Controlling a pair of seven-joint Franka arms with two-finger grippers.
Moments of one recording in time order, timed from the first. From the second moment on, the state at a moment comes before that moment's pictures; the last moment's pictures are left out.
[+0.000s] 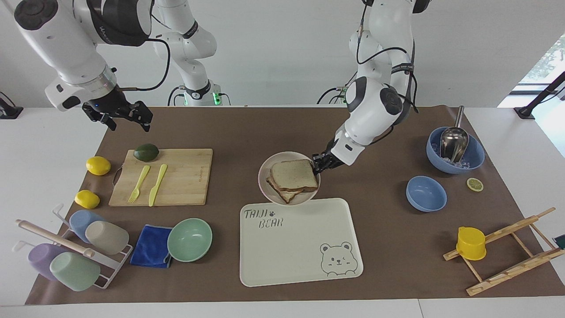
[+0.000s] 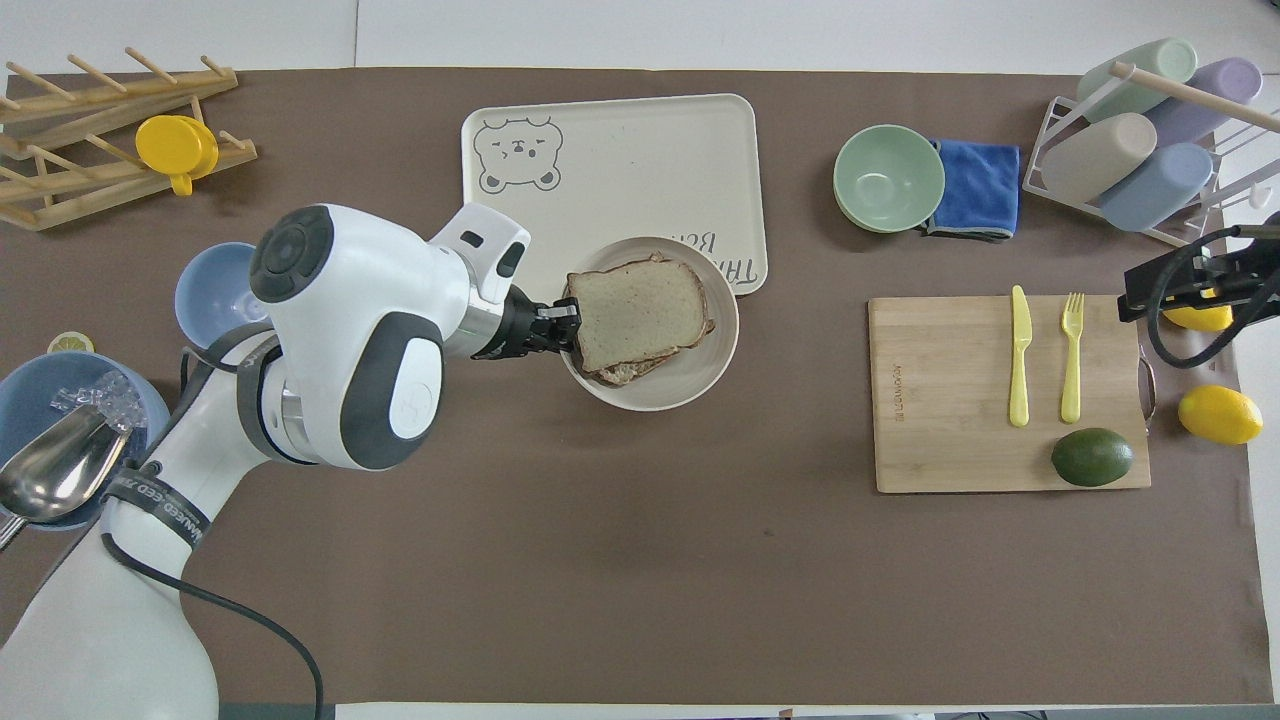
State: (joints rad) left arm -0.53 0.26 0.10 -1.80 -0.51 2.16 -0.35; right arm 0.10 0.05 -0.16 -1.57 0.00 1.51 0.00
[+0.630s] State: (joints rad) left arm -0.40 0.60 0.09 -1.41 -0.53 2.09 -0.35; right arm 0.10 0.05 -0.16 -1.57 0.00 1.51 0.00
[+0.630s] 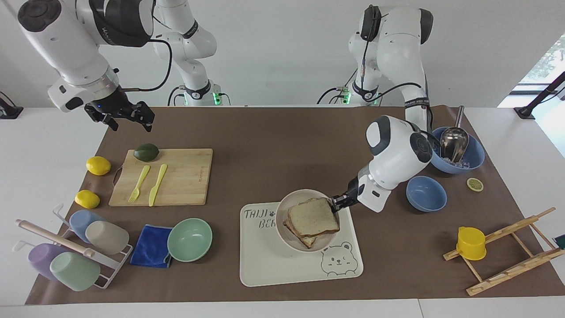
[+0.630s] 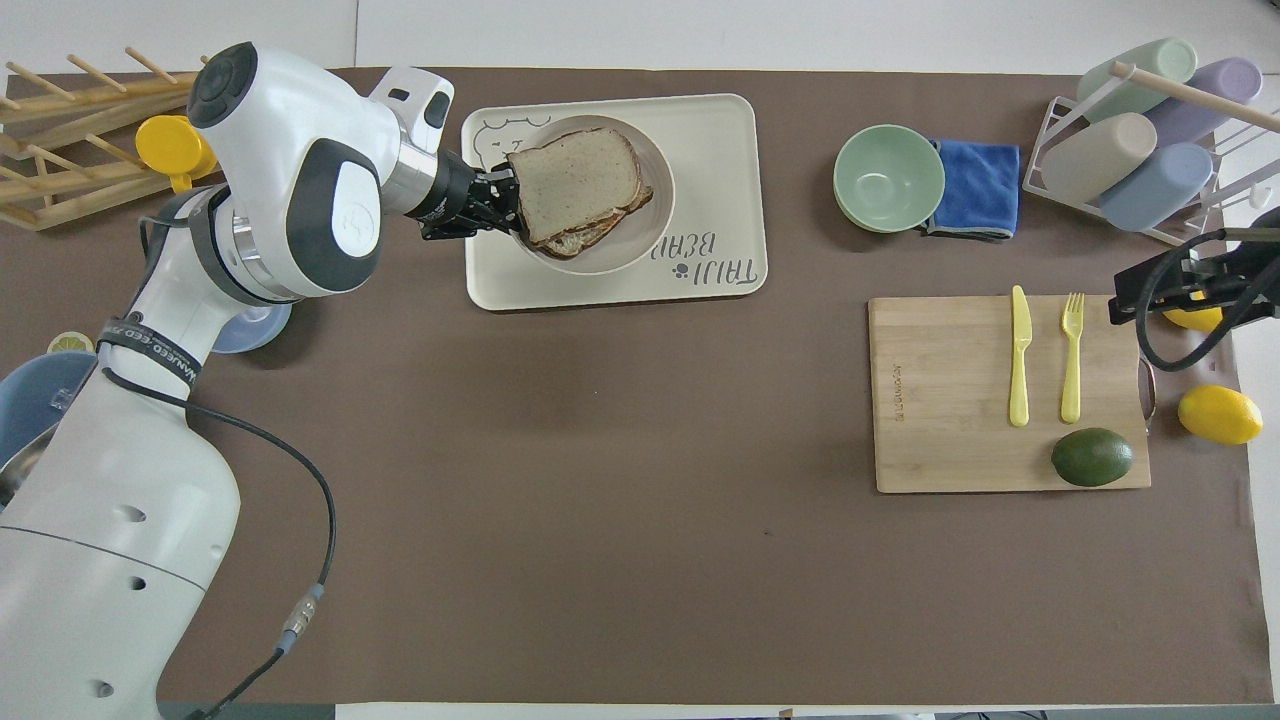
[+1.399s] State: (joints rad) left arm -0.46 0.65 0.08 -1.48 -0.53 2.29 -0.36; right arm 0.10 0.05 -0.16 -1.57 0.00 1.51 0.00
